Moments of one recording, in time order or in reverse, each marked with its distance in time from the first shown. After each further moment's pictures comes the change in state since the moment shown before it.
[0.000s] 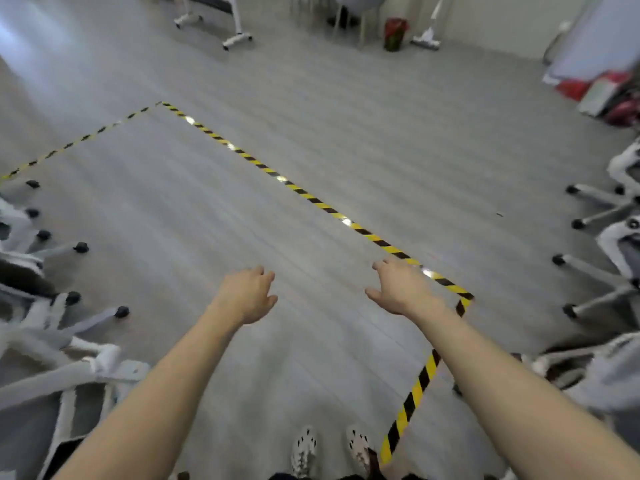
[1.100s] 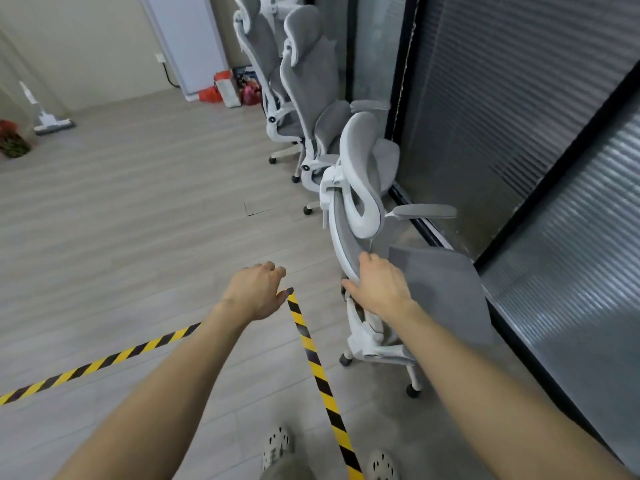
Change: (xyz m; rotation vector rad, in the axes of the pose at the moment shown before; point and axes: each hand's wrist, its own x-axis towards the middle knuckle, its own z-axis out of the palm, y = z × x) left_hand 0.168 0.540 -0.111 0.365 0.232 1.049; right_hand -0.201 0.360 0.046 0.381 0.302 1.058
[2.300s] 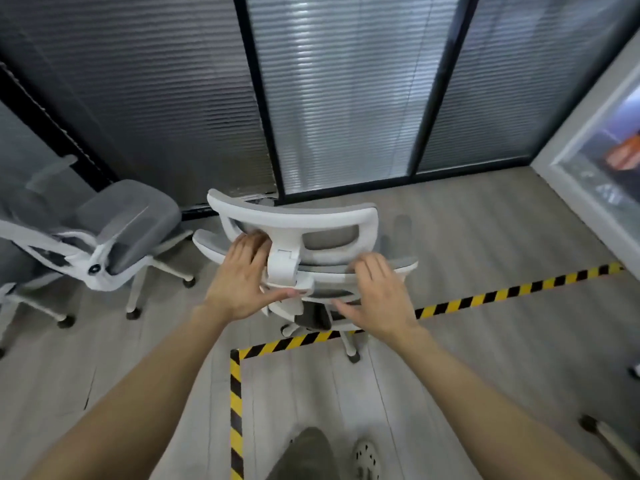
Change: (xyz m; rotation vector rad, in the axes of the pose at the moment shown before) left_hand 0.155 -0.173 0.006 -0.117 0.297 1.531; right_hand -0.073 -0.378 0.117 0.009 0.634 1.057
